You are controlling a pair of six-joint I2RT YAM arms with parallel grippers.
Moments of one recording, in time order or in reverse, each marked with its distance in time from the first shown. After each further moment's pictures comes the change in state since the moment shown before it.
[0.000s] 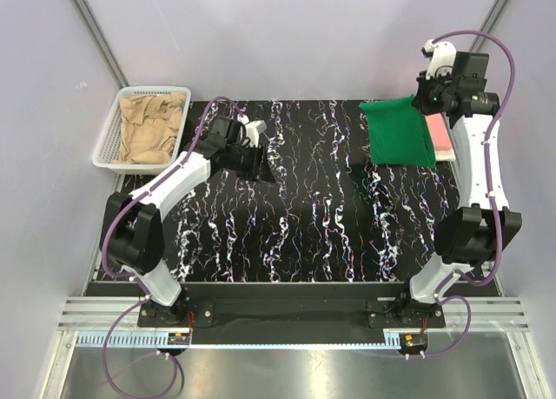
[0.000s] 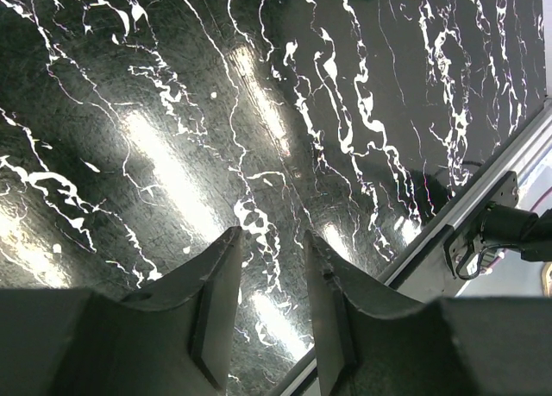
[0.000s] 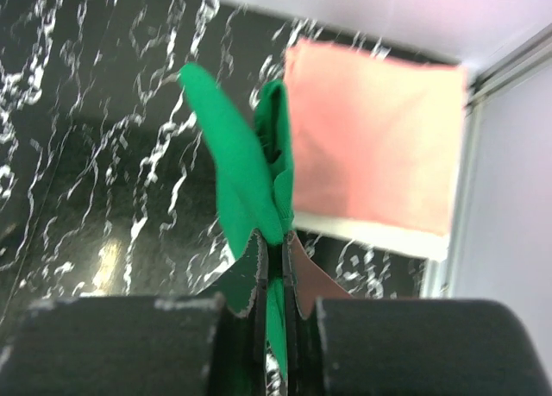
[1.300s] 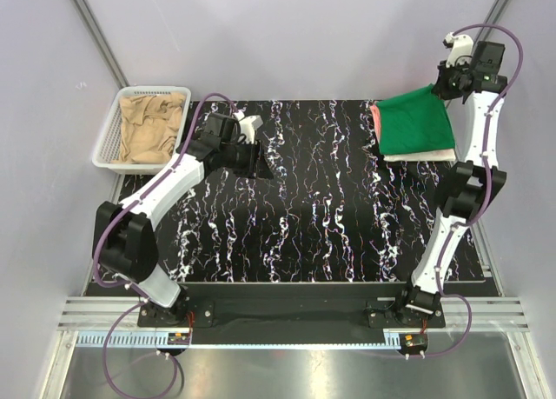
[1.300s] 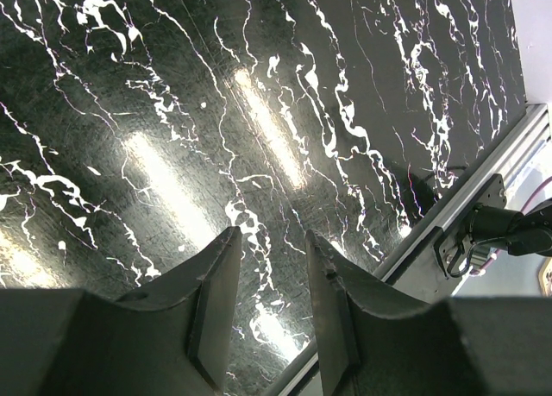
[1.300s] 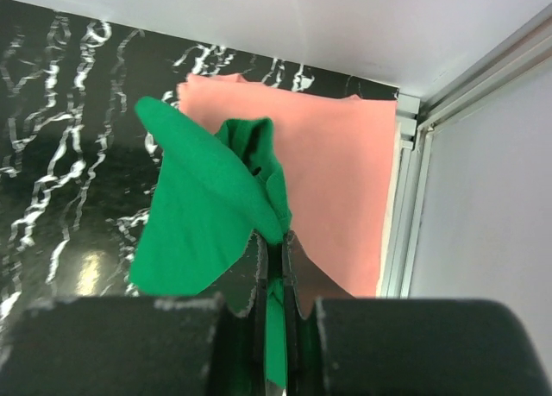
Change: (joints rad) left arm 0.006 -0.071 -0.006 0.000 0.008 0.001; right arm -0.155 0.515 0.552 -0.061 -0.109 -0.093
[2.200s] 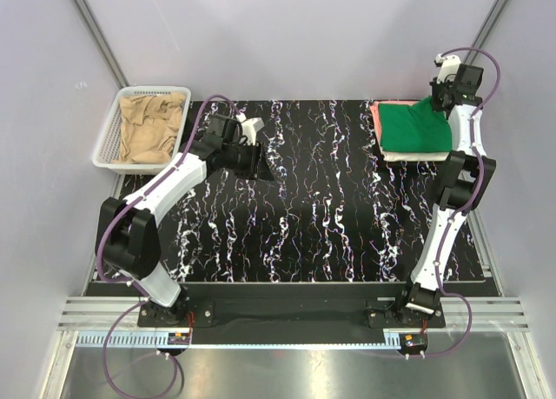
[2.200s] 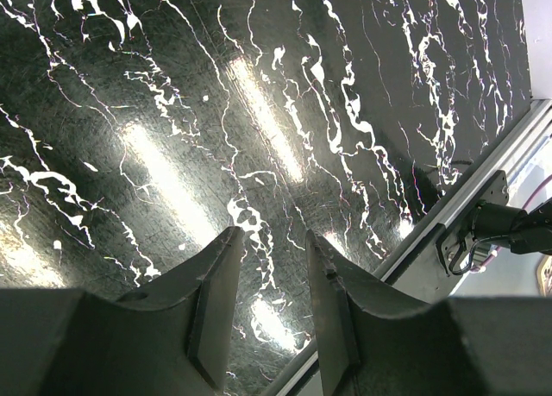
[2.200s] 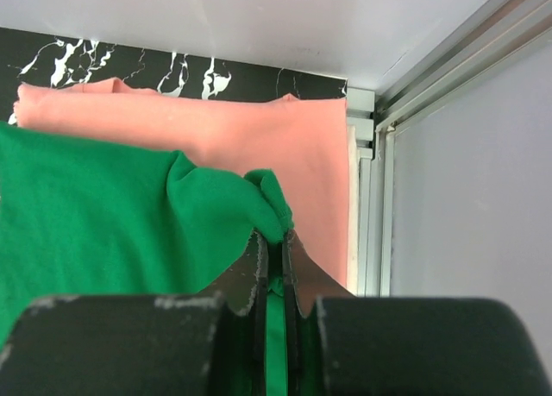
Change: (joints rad) left arm -0.001 0.029 -0.003 0.000 0.006 0.000; right arm -0.004 0.204 -0.115 0.371 0.158 0.000
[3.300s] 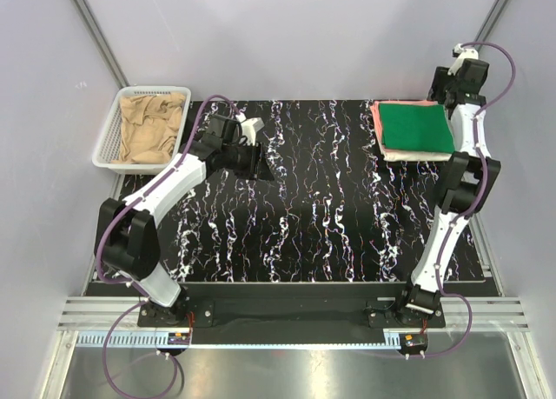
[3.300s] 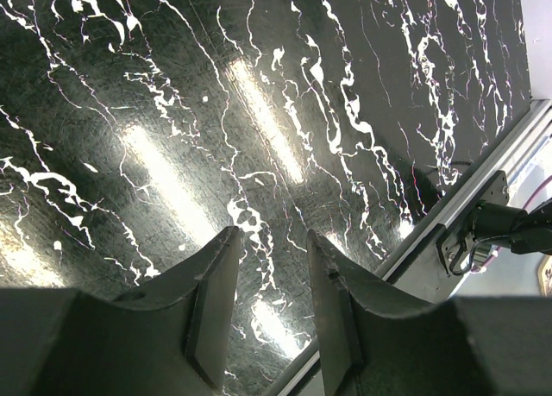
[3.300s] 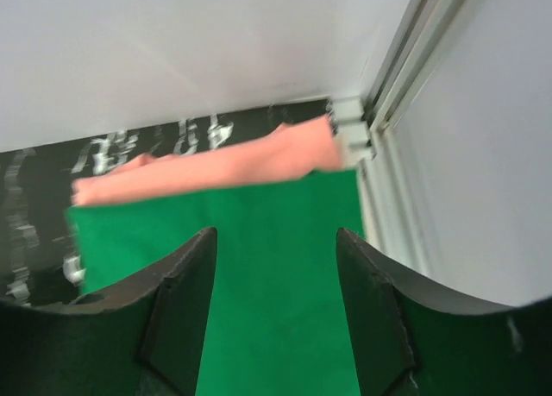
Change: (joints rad) left arm -0.001 -0.005 -0.005 0.007 0.000 0.000; right arm 0.002 -0.061 -0.057 0.115 0.097 0.263
